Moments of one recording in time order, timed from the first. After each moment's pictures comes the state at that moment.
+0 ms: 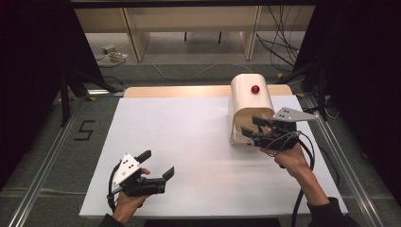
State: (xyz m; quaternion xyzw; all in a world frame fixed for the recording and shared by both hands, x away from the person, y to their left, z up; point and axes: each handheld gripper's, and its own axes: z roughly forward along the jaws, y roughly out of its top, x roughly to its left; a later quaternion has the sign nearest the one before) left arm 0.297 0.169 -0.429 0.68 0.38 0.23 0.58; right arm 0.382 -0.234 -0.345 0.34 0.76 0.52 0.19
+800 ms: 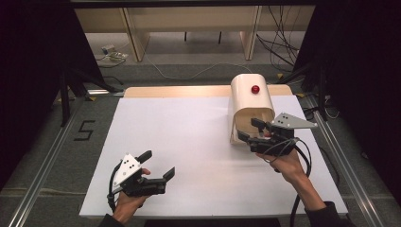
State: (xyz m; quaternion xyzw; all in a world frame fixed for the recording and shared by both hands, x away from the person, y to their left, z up) left arm 0.297 0.169 -0.429 0.69 0.38 0.23 0.58; right arm 0.371 -0.226 -0.353 0.33 0.74 0.55 0.19
